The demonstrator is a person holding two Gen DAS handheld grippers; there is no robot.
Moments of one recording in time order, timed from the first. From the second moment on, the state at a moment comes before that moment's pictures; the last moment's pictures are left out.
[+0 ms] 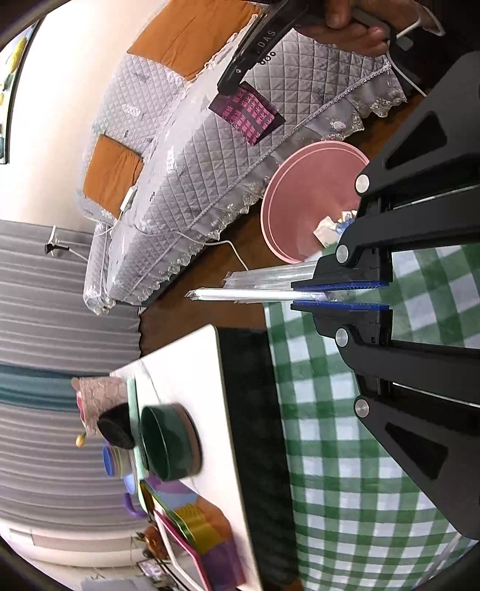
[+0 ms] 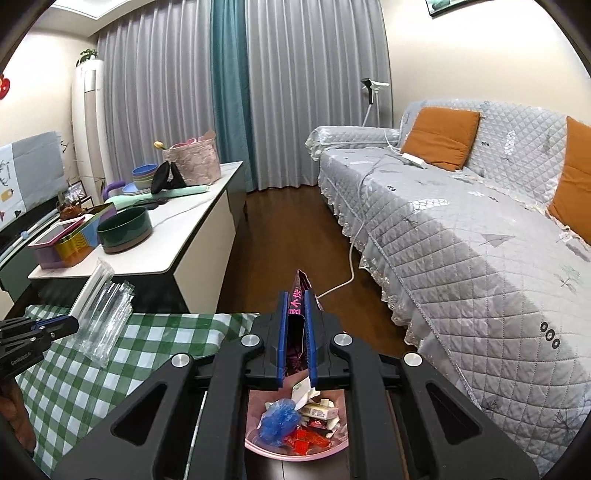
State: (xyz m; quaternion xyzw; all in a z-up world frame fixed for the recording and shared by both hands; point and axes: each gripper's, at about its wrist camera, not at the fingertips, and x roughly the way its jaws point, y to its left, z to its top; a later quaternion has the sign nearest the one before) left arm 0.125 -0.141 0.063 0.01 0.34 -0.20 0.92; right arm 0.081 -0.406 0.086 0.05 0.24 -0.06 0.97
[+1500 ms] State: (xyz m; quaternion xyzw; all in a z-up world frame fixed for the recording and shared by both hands) left arm 0.175 -0.256 0.038 0.05 0.36 -0.25 0.90; right arm 0.112 -0.441 0.061 0.08 0.27 -0.10 0.95
